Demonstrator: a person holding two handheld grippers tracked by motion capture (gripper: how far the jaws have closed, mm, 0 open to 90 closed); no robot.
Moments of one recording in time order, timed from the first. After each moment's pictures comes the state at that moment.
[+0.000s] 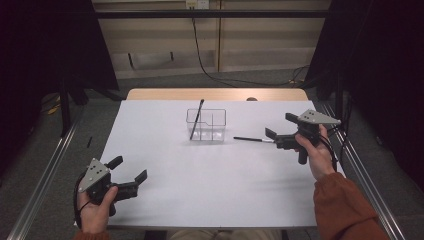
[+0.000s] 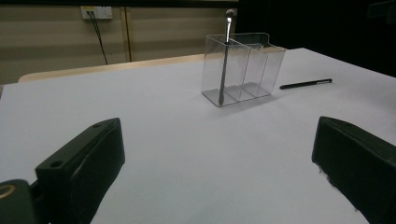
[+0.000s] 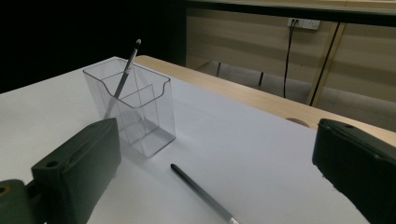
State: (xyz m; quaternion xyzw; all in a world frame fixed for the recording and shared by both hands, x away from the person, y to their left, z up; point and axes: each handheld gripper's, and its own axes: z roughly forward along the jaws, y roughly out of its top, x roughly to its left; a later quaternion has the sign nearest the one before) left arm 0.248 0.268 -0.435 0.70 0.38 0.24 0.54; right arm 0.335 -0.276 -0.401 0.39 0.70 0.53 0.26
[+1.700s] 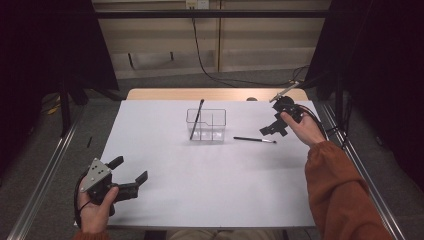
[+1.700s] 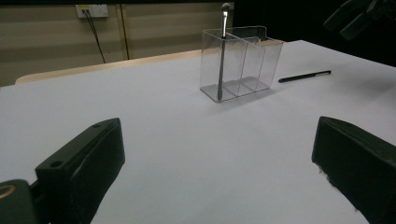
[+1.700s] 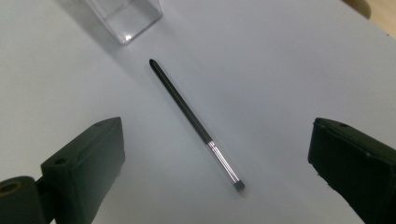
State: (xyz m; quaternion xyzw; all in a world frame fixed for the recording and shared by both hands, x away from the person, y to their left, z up) left arm 0.249 0.268 -0.435 0.72 0.38 0.25 0.54; right arm 0.426 -0.261 -0.392 0.40 0.87 0.26 0.08
